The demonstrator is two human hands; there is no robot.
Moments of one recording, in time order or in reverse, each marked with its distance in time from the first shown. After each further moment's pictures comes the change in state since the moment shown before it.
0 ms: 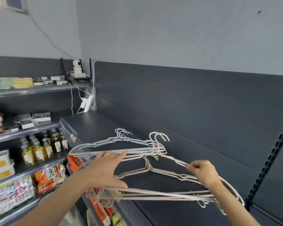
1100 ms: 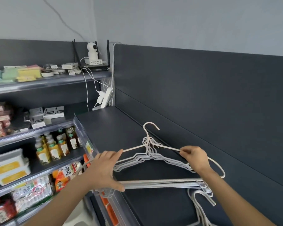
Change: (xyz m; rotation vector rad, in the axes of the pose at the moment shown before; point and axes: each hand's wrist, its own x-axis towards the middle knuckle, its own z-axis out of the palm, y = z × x) left_hand 0.139 -0.217 0.019 -0.110 -0.041 -0.147; right_hand 0.229 -0.143 0.170 0.000 -0.046 -0.158
